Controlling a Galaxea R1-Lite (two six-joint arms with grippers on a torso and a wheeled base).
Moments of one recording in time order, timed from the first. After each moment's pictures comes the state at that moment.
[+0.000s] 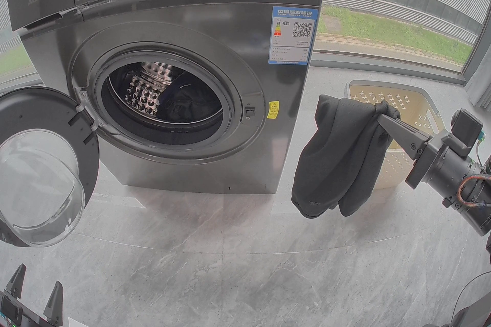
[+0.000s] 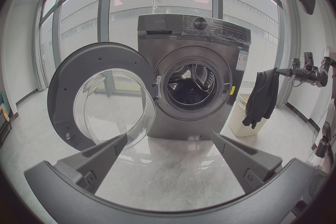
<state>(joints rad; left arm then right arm) 0.00 0.02 -0.02 0.00 0.02 -0.05 0.62 1.35 -0.45 -1.08 -0.04 0.16</state>
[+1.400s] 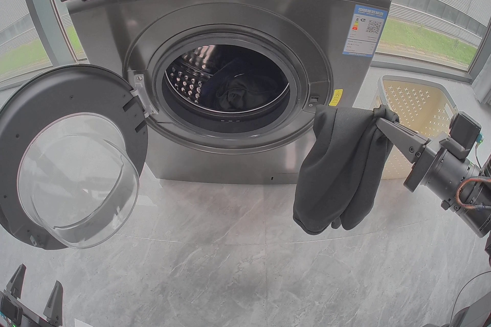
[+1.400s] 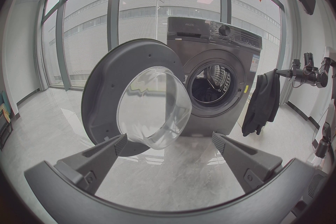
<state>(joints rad) 0.00 0.02 -0.02 0.00 0.02 -0.05 0.62 1.36 -0.45 -1.08 -0.04 0.16</state>
